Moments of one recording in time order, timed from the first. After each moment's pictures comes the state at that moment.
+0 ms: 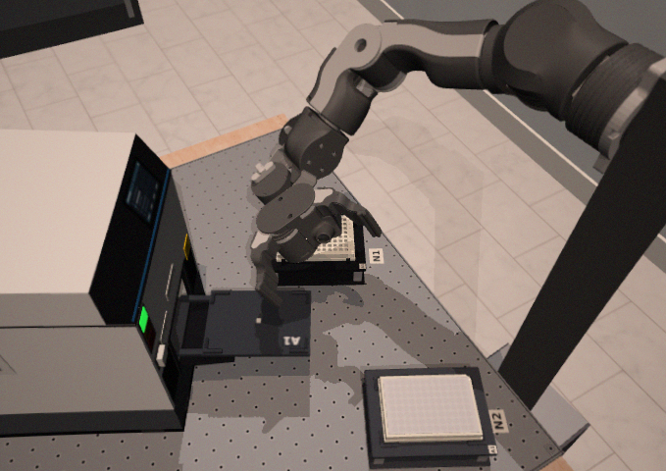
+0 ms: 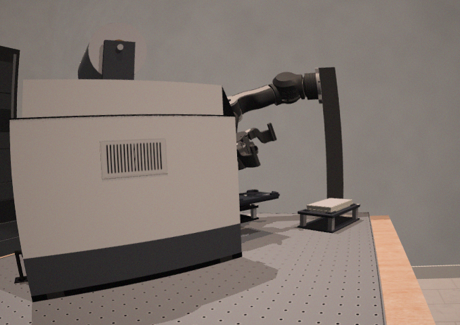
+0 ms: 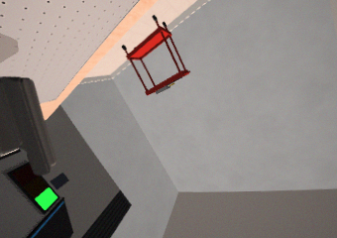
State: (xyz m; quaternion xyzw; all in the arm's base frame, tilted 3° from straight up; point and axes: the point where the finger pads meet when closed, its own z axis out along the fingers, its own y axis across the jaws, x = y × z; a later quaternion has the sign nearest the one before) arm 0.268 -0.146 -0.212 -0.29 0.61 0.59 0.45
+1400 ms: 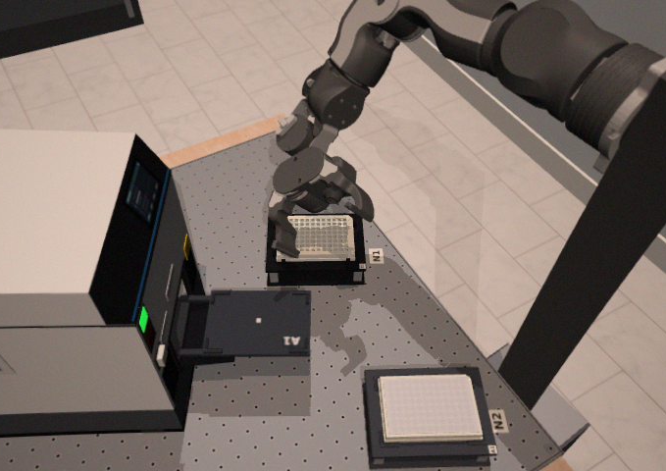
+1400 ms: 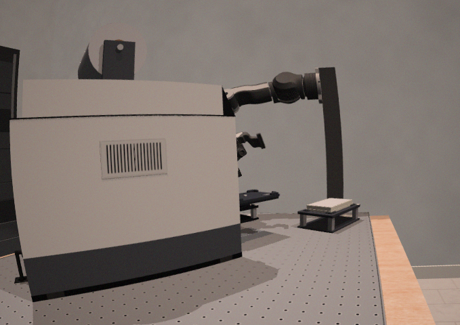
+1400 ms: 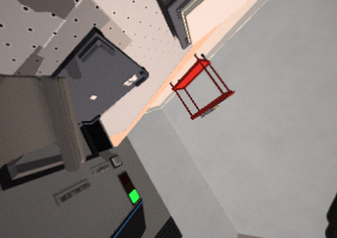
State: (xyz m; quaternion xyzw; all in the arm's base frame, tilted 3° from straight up) arm 0.225 -0.209 -0.242 -0.18 0.75 0.51 0.38
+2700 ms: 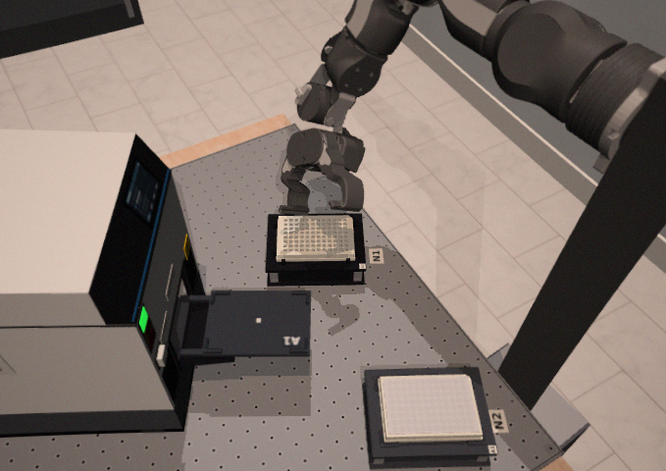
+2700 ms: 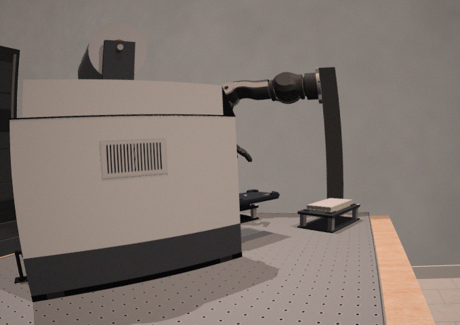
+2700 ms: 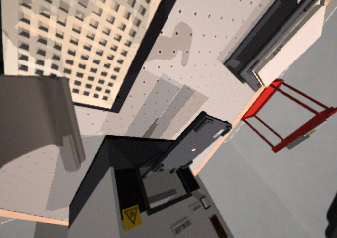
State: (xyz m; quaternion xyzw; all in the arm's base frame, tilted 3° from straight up) arm 0.181 -0.281 -0.290 -0.02 0.90 0.36 0.26
